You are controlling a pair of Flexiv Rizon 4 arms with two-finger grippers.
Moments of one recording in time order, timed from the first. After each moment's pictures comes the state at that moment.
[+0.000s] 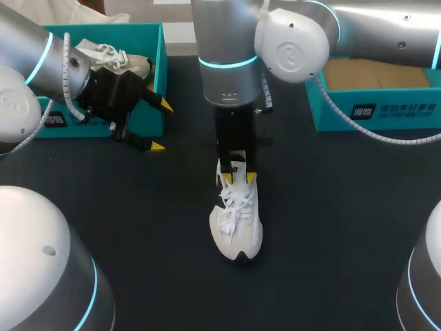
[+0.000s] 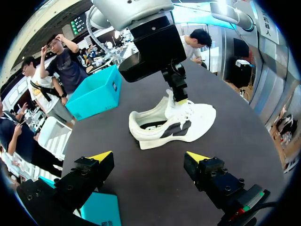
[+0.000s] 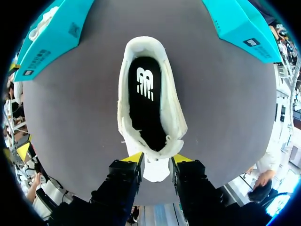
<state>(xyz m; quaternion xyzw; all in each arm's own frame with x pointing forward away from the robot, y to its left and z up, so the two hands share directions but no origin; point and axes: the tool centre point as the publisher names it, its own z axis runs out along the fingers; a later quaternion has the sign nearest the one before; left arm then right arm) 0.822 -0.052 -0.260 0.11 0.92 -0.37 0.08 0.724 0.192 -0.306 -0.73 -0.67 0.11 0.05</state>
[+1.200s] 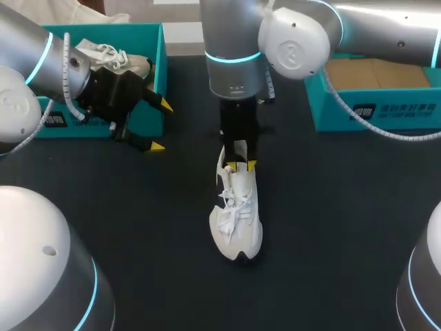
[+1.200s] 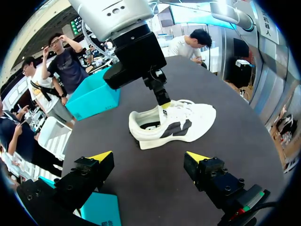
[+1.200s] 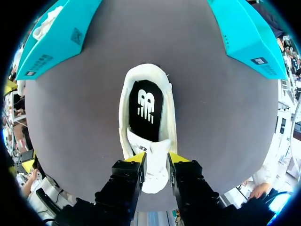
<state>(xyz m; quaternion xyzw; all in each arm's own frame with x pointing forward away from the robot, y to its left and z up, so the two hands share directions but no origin) 0.822 -0.052 -0.260 0.11 0.92 -0.37 0.08 0.759 0.185 -0.309 -0.71 -0.70 0.09 0.04</state>
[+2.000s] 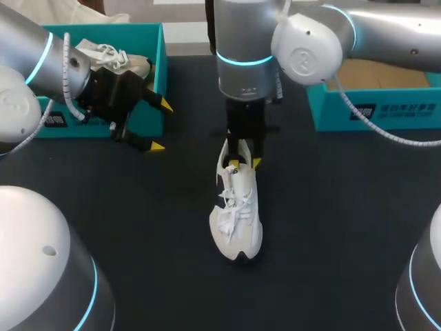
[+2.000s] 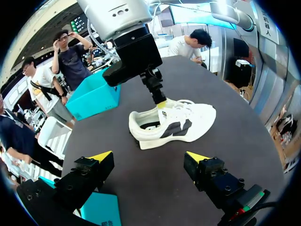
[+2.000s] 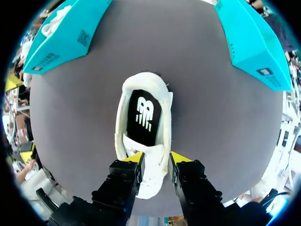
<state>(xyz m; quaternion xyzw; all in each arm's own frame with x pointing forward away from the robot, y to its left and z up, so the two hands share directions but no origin) 0.822 -0.052 -0.260 0.11 0.92 -0.37 0.08 0.771 0.170 -0.314 -0.67 -0.74 0.05 0.03</state>
